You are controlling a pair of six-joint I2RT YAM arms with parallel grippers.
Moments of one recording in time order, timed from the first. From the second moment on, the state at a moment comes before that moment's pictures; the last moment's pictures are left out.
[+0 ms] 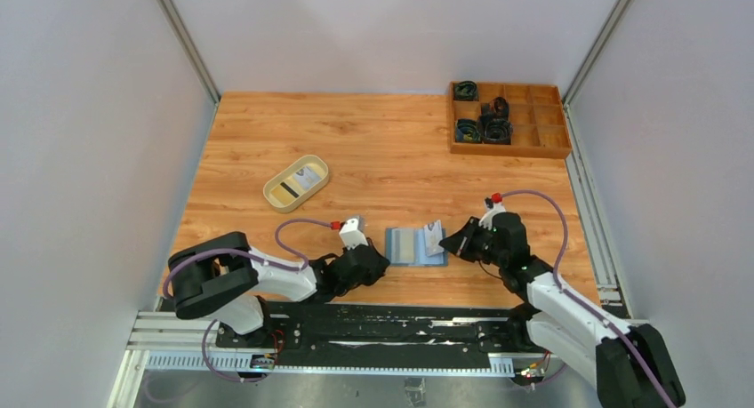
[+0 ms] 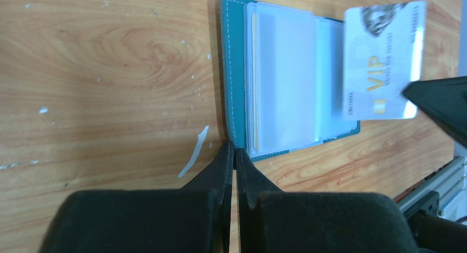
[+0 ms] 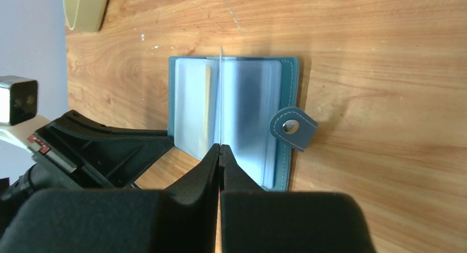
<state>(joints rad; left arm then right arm) -1.15 1.52 0.40 0.45 -0.45 -1.11 0.38 0.90 0.19 0.18 -0.32 0.75</state>
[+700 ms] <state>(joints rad) -1.16 1.01 0.18 0.07 -0.54 -1.25 0.40 1.36 0.99 -0.02 -0.56 0.49</state>
